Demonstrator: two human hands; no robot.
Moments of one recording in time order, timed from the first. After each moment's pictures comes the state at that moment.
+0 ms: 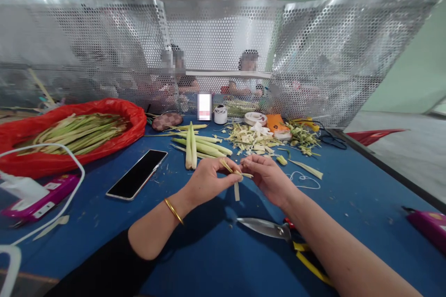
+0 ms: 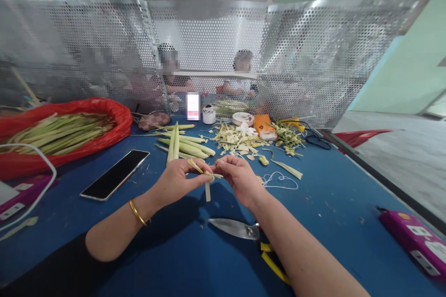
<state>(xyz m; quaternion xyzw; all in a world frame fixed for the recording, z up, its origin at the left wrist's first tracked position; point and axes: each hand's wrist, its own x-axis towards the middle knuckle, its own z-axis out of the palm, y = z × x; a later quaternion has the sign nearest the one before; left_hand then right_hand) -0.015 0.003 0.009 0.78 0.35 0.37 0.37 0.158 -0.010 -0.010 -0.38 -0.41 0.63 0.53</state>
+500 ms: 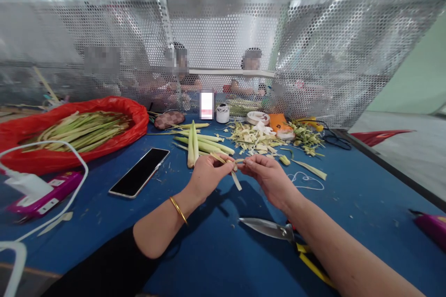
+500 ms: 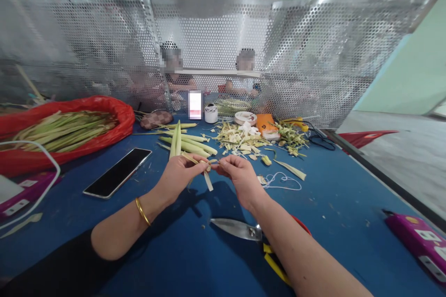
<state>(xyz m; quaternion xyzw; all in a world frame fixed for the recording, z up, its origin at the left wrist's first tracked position) -0.010 0.011 0.000 0.61 0.45 0.45 0.48 0.151 -0.011 -0.015 -0.43 -0.41 0.58 0.56</state>
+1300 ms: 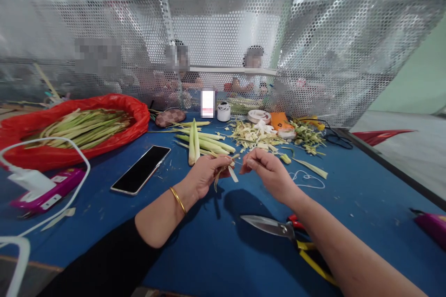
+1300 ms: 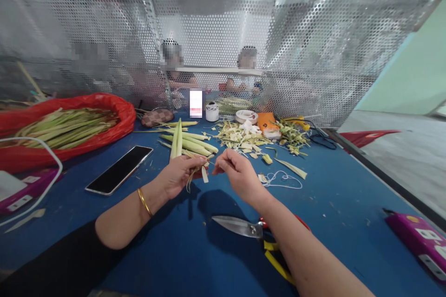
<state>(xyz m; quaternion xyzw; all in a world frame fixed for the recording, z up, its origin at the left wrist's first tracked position) -0.014 0.021 -0.008 0.43 0.44 0.41 0.68 0.159 -0.012 -0.007 -0.40 -0.68 0.36 0.49</state>
